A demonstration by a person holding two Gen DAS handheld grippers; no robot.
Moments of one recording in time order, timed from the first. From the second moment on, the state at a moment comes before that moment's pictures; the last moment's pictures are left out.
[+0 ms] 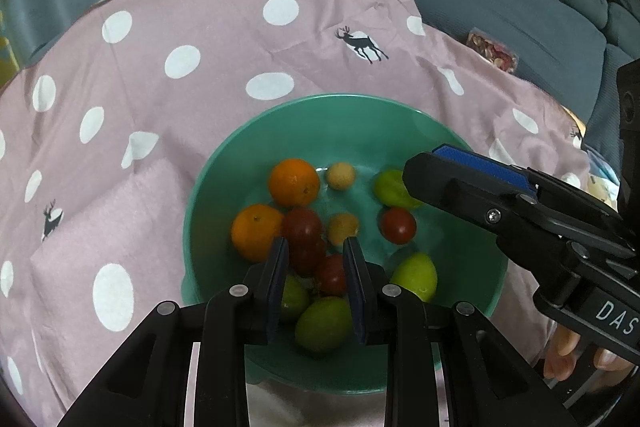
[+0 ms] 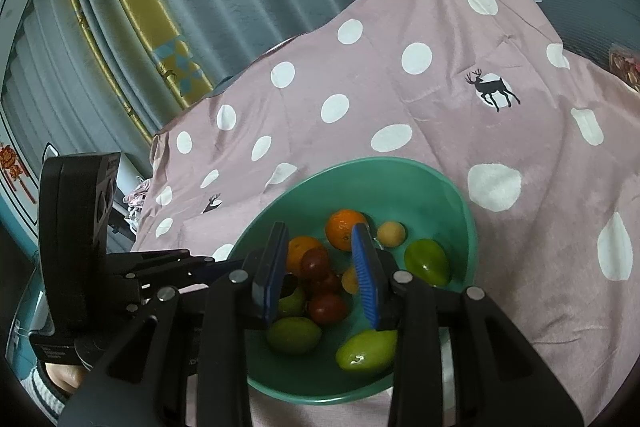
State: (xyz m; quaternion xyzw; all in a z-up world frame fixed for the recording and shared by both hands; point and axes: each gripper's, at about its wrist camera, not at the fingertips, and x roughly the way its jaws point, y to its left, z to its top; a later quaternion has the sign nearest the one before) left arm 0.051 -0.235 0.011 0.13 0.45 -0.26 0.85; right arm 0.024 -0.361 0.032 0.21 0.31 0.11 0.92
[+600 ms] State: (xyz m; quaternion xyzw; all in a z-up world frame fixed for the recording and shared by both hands) left arm 0.048 -0.223 0.018 0.14 0.43 -0.21 0.87; right arm 0.022 -0.360 0.032 0.20 0.31 0.10 0.92
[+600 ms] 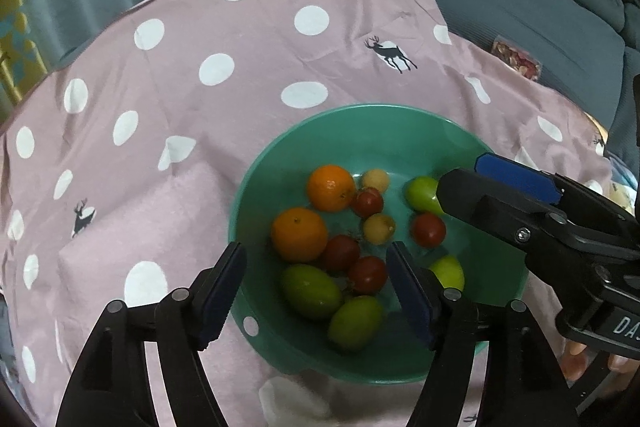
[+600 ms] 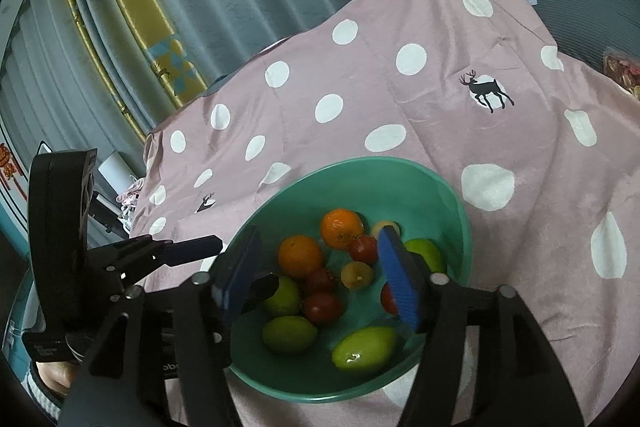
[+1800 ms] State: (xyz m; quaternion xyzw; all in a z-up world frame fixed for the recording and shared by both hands) left arm 0.041 -0.191 0.029 0.09 0.41 -0.18 0.89; right arm 0.010 -0.347 0.044 0.16 0.34 0.06 0.93
